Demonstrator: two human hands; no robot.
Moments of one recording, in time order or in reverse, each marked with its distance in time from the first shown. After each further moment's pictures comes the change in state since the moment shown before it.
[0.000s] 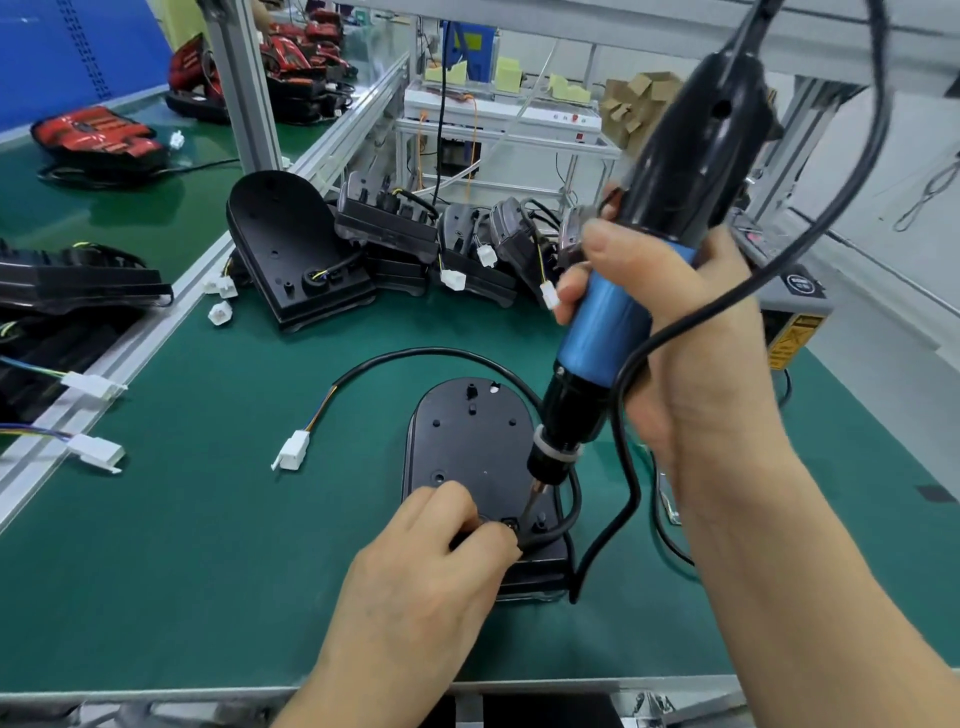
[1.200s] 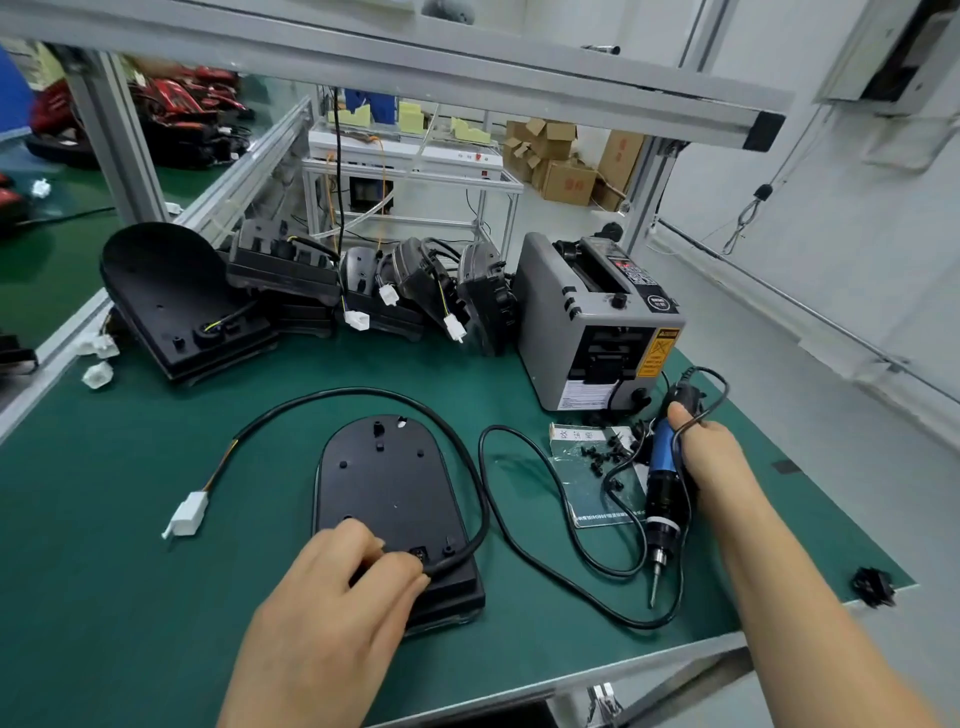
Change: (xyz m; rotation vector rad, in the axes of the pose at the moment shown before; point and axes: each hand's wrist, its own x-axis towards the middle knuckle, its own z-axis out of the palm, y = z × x) left_hand 0.003 -0.002 0.004 -0.006 0.059 0.034; right_hand -0.019 0.054 -0.230 -0.747 0.736 0.632
